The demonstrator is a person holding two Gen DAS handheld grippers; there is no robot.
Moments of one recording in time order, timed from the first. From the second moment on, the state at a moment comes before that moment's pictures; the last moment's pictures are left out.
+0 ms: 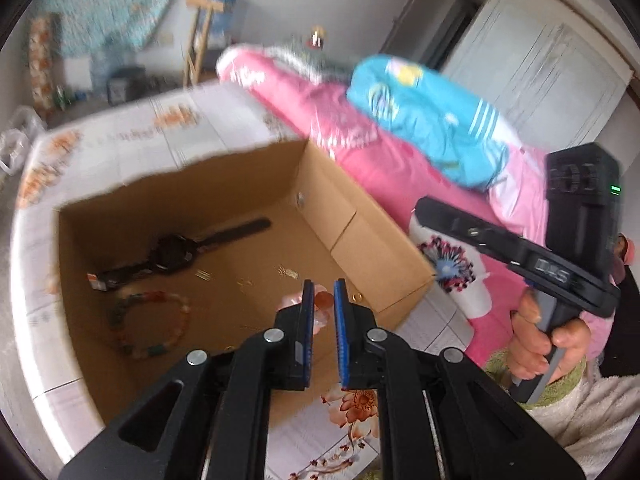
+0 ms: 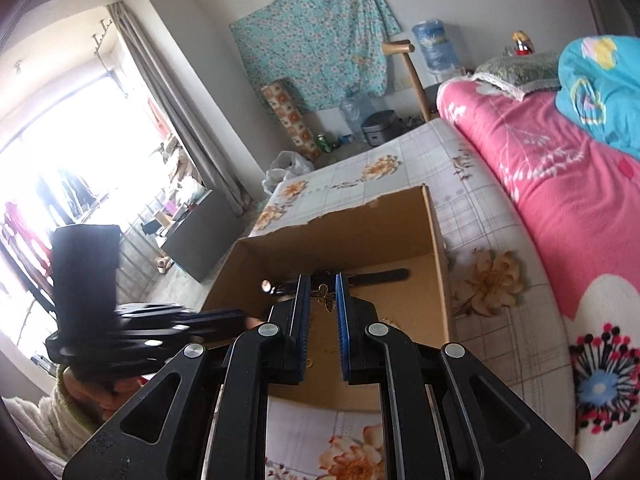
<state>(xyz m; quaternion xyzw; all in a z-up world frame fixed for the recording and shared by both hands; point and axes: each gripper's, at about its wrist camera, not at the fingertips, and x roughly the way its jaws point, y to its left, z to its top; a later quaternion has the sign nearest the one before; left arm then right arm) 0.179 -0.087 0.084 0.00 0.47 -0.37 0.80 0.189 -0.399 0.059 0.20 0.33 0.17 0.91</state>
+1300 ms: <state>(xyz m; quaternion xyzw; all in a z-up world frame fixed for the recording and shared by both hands) 0.161 0.045 0.082 -0.07 0.40 -0.19 0.89 0.292 -0.342 -0.006 0.16 0.56 0.25 0.77</state>
